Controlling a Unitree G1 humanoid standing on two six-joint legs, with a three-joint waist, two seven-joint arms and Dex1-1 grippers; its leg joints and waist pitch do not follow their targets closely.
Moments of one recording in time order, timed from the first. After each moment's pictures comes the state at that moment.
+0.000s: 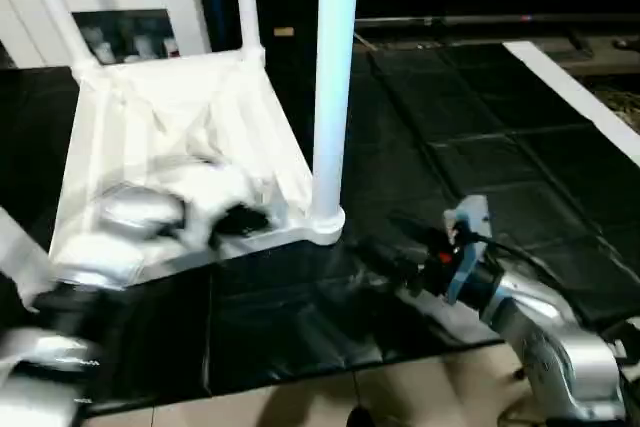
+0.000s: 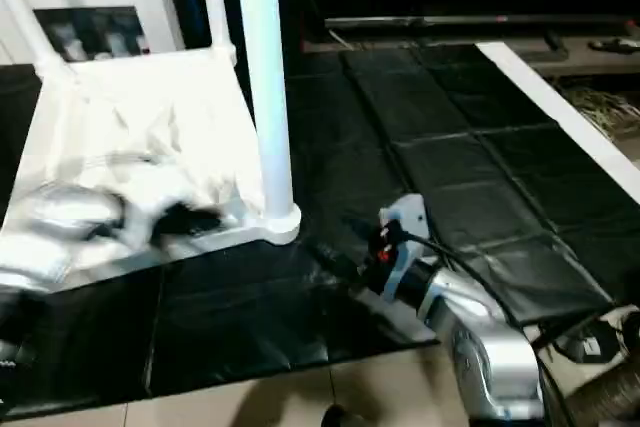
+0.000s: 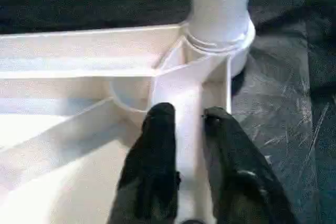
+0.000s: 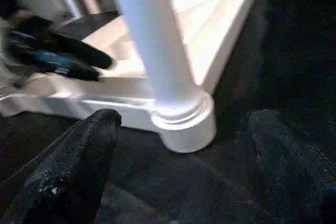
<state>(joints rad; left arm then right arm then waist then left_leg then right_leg) -0.51 0.61 -0.11 0.32 -0.07 0.19 -1.14 -0.07 -0.19 -0.04 -0.18 0.38 0.52 0.66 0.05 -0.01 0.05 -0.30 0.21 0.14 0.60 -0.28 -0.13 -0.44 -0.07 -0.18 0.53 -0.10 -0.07</state>
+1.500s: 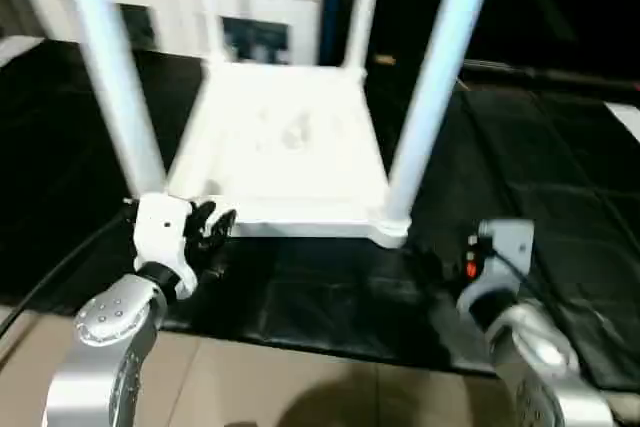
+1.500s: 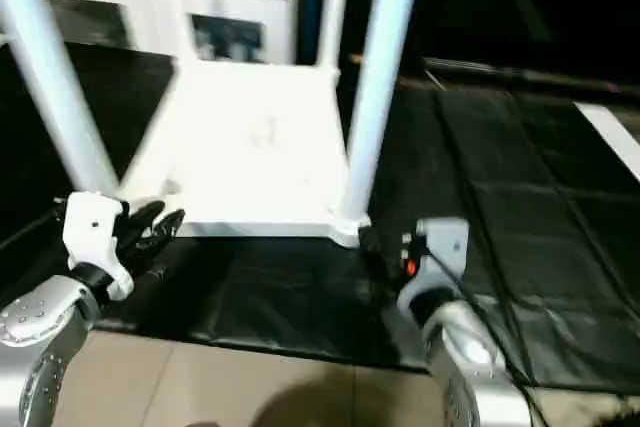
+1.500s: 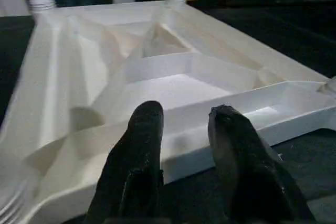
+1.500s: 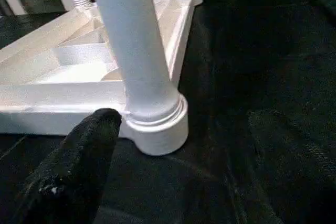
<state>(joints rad) 0.01 0.22 0.11 -0.34 -0.12 0.49 -0.38 0.12 -0.06 -0.07 -0.28 0.26 0.42 0.30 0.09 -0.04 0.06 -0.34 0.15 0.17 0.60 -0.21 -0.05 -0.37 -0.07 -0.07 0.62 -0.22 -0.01</state>
